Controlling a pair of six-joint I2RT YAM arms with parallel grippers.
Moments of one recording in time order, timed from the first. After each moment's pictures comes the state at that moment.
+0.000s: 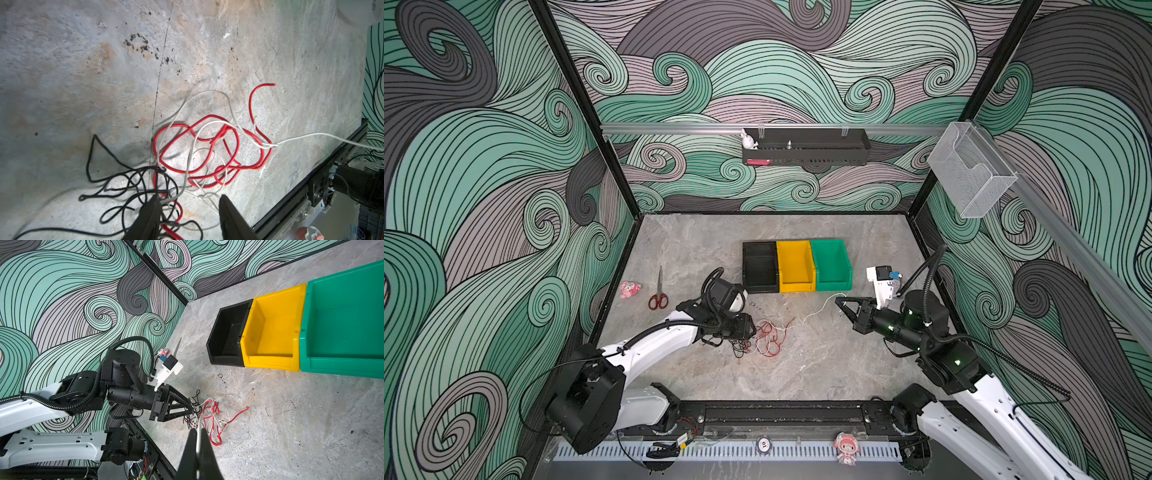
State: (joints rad) left arm -0.59 1.28 0.69 -0.48 0.30 -0.48; right arm 0.53 0.62 0.68 -0.40 -0.32 0.59
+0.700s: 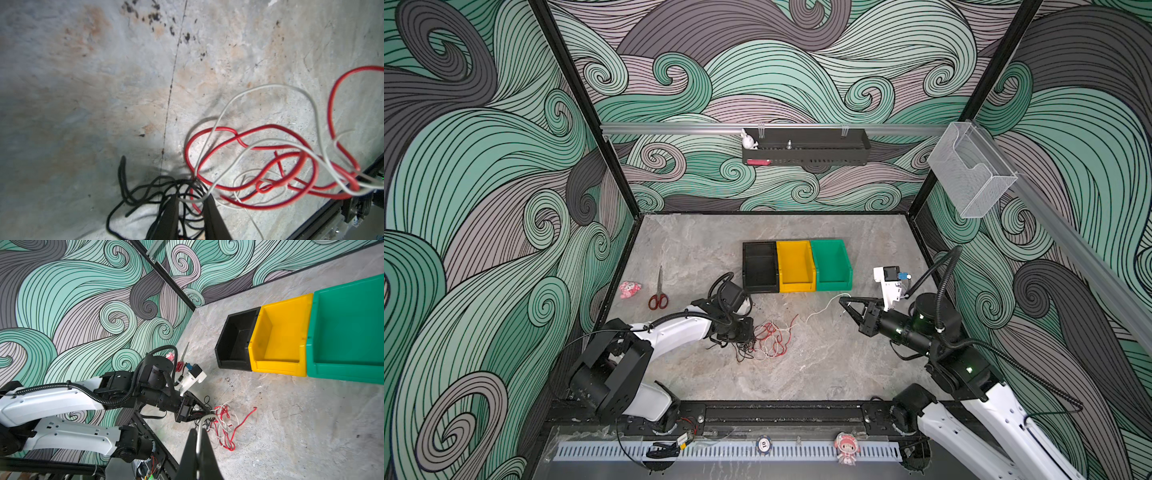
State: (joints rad) left arm -0.62 1.44 0.69 -0.43 0.25 -0.50; right arm 0.53 0.55 0.72 -0.46 -0.30 0.59
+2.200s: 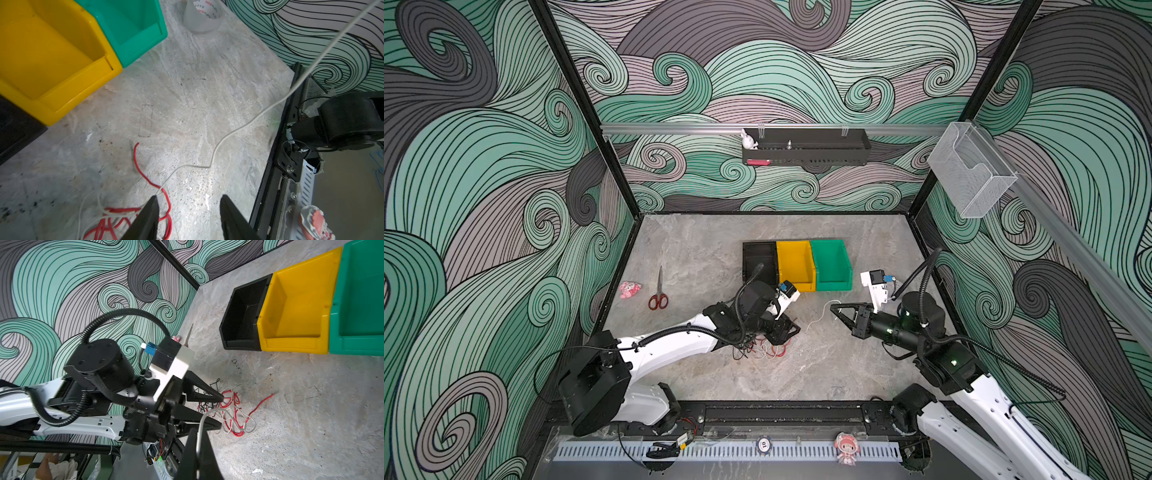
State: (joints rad) left arm -0.90 1.37 0.80 -0.13 0.28 -0.19; right arm 0.52 0.61 0.64 -0.37 -0.45 0.66
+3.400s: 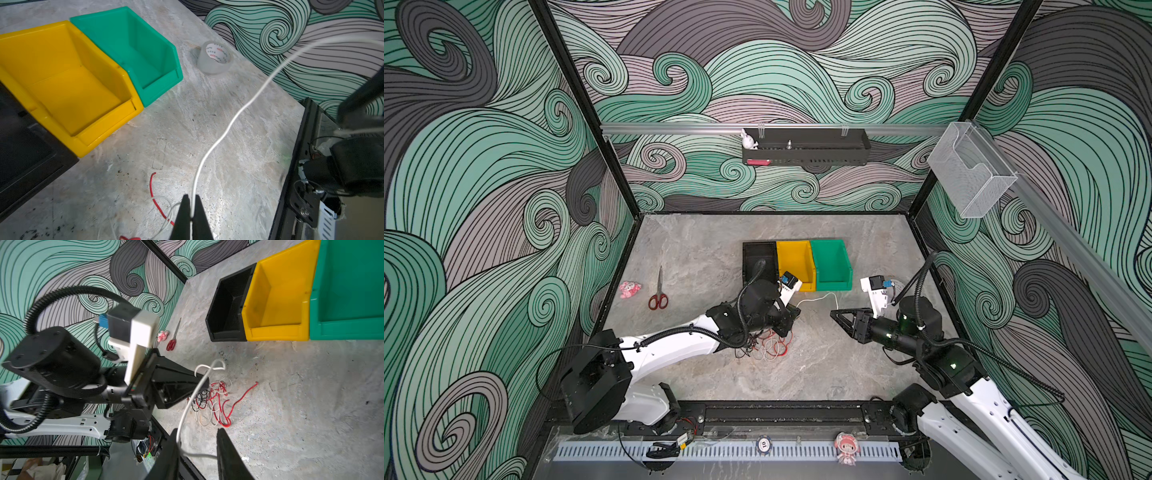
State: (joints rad) left arm -0.92 1.36 0.83 -0.04 0.08 -0.30; right arm 0.52 0.58 0.59 -0.46 -0.39 0.61
